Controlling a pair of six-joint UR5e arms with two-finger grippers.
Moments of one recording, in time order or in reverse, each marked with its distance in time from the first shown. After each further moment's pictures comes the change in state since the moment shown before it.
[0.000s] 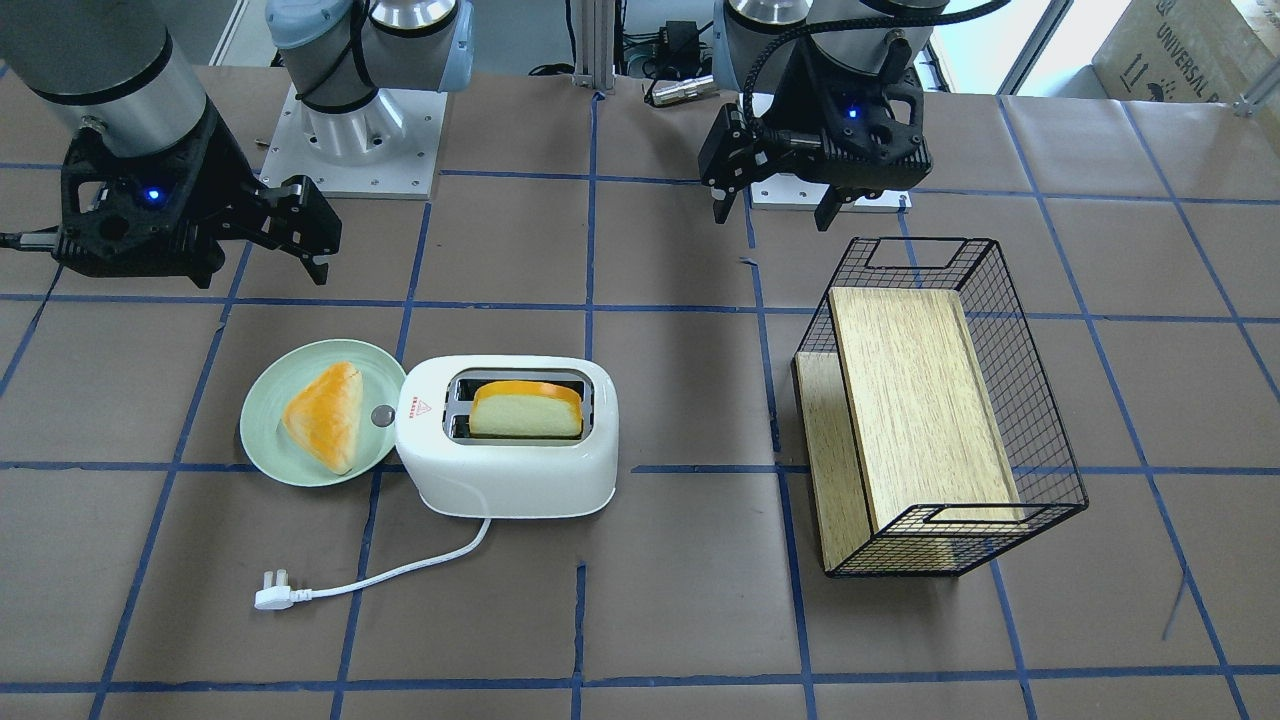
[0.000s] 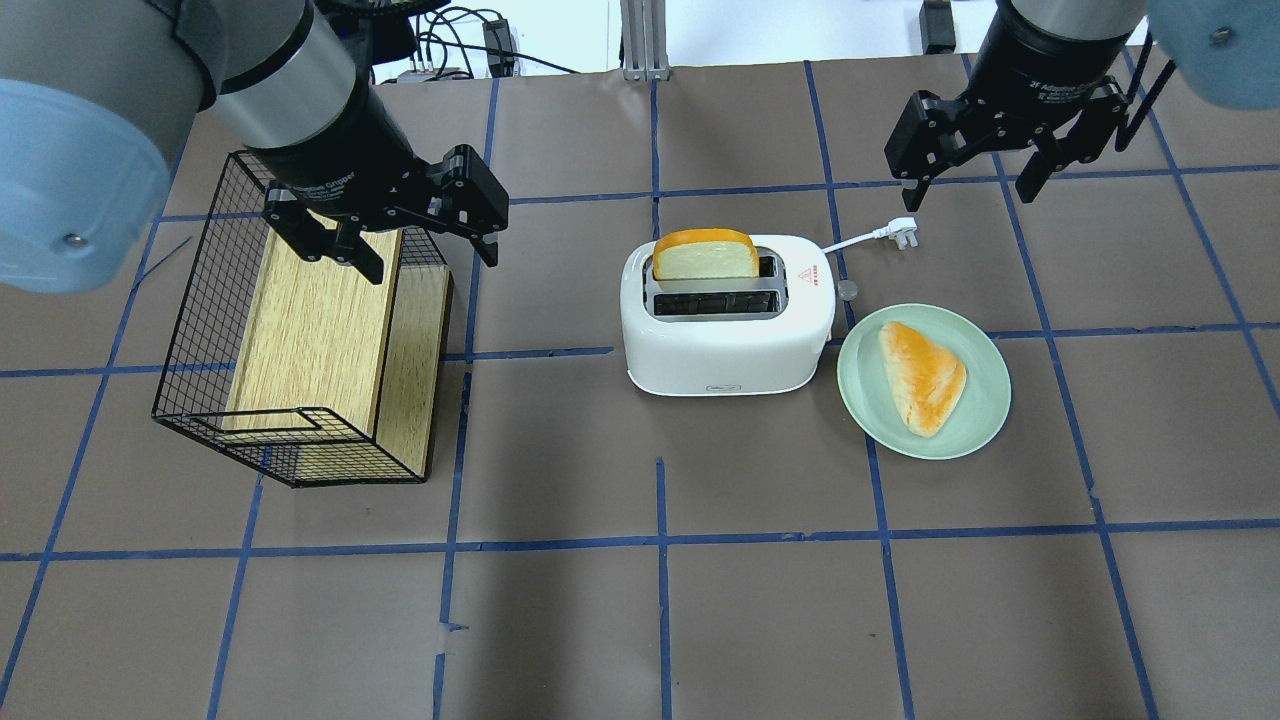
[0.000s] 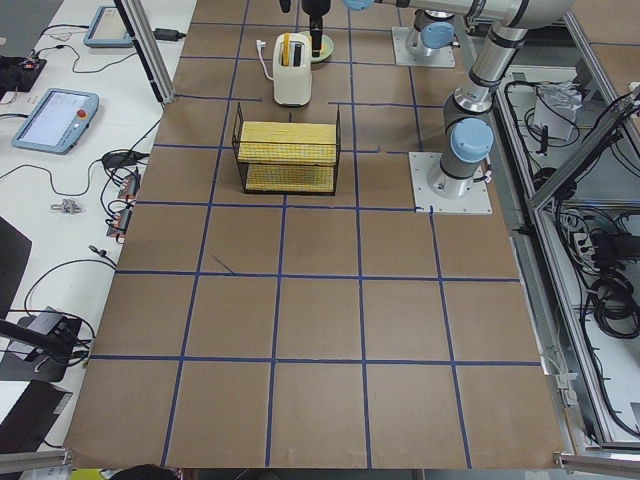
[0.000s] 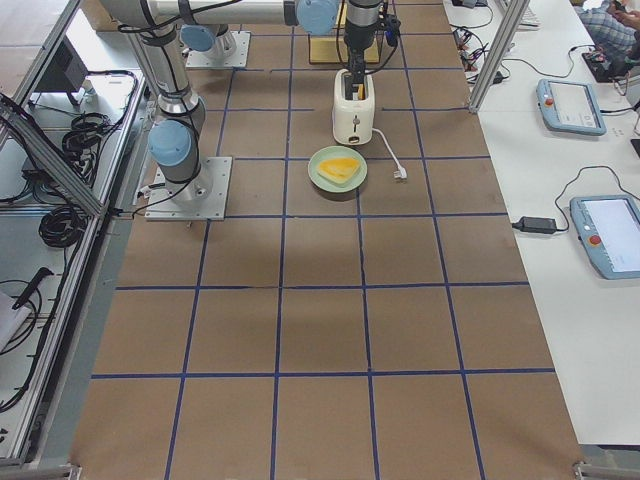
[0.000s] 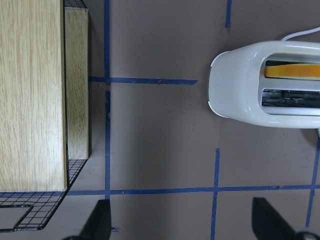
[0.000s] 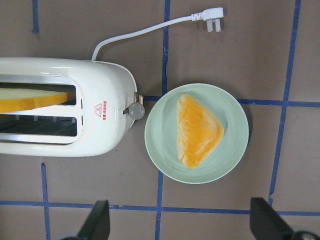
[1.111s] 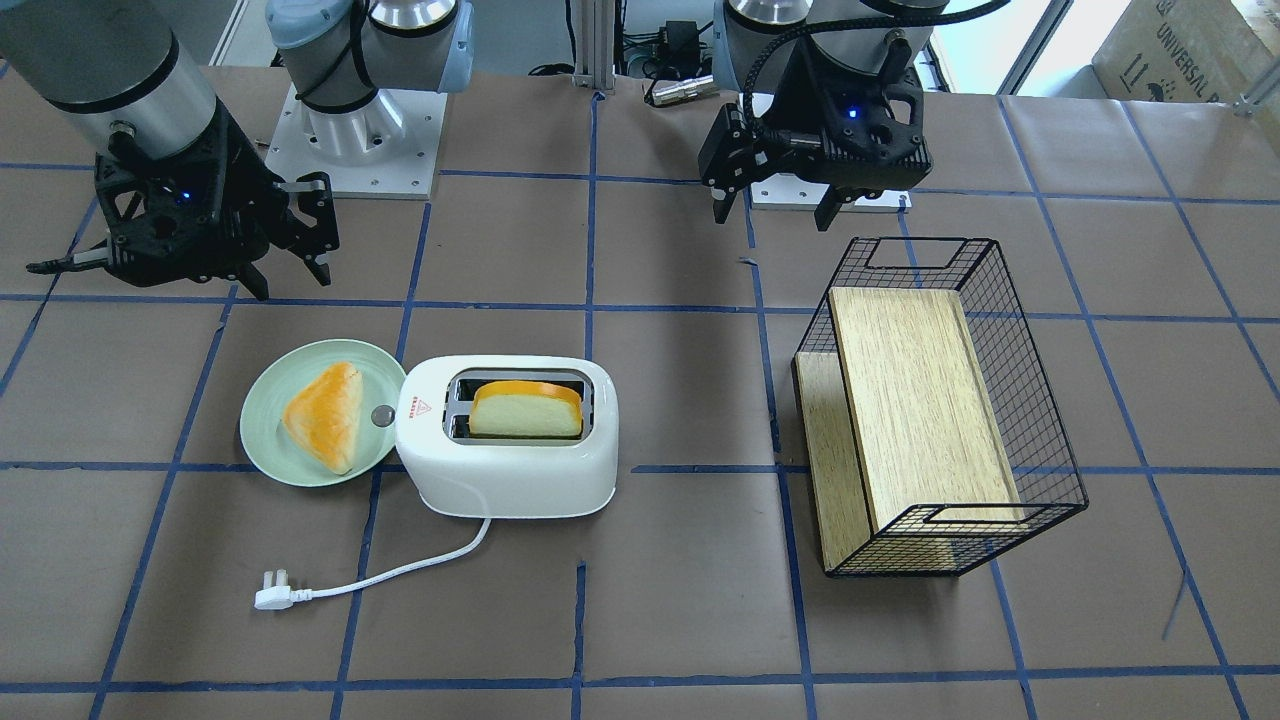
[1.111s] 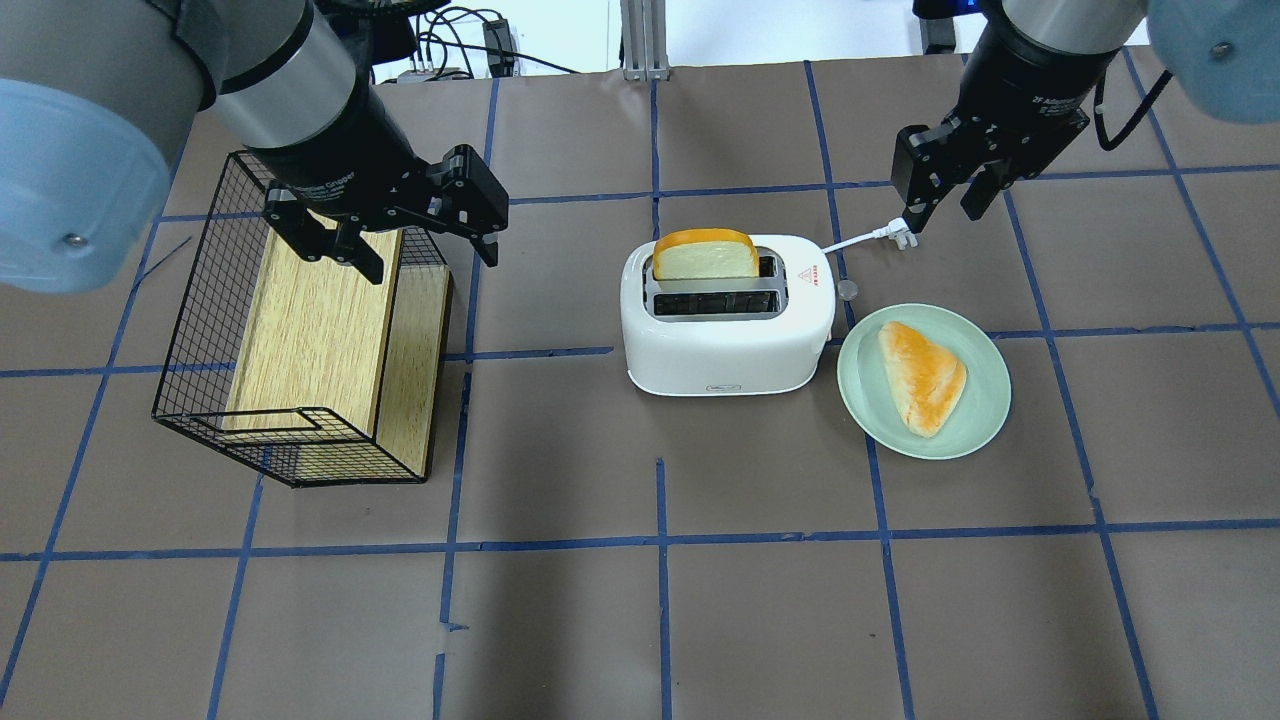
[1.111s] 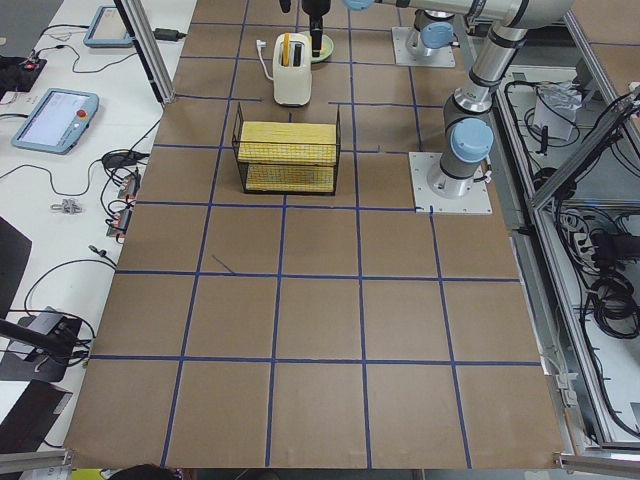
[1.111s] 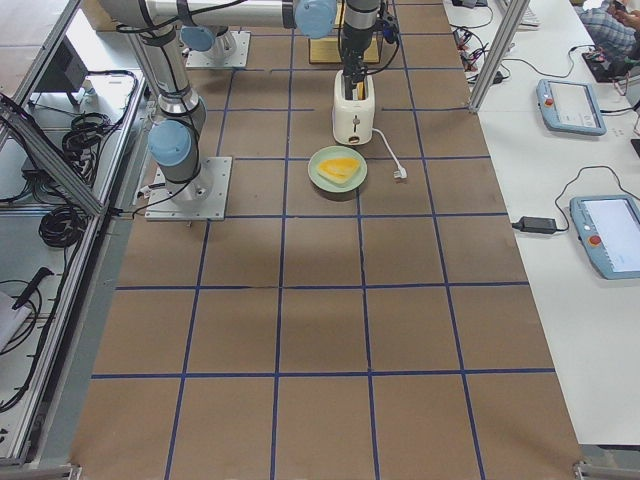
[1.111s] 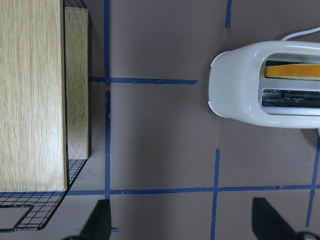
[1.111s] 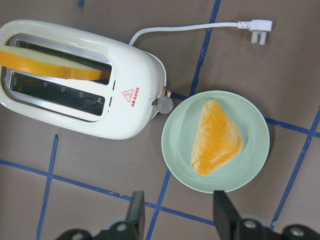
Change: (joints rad) left arm 0.000 0.000 0.000 0.000 0.000 0.000; right arm -0.005 -0.007 0.021 -0.001 0.071 -0.296
